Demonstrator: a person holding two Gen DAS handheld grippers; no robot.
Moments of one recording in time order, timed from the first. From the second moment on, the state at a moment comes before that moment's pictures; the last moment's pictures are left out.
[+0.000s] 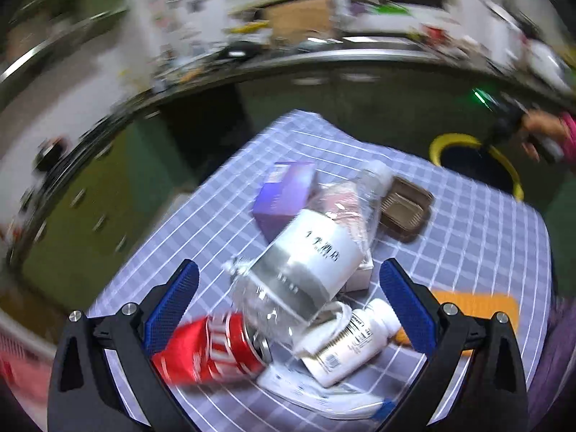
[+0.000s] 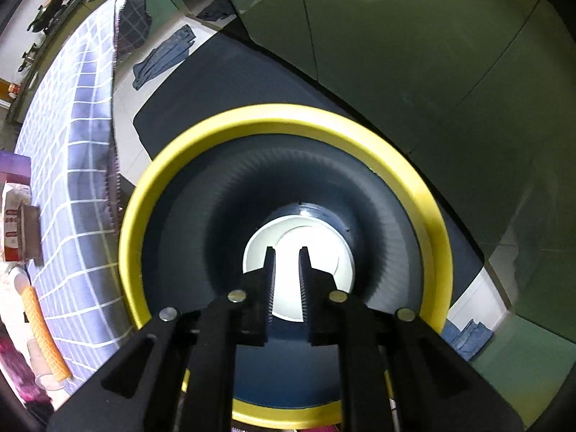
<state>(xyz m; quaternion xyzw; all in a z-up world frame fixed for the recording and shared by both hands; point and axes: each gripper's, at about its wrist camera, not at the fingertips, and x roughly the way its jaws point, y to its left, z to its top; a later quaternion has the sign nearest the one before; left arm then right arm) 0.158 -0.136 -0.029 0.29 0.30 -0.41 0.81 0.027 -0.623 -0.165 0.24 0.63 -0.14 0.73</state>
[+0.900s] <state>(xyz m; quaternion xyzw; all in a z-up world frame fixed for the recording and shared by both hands) 0.198 -0.178 -0.073 0.33 0.41 -0.47 0.70 0.037 -0.610 -0.155 0.23 0.63 -0.10 0.74</state>
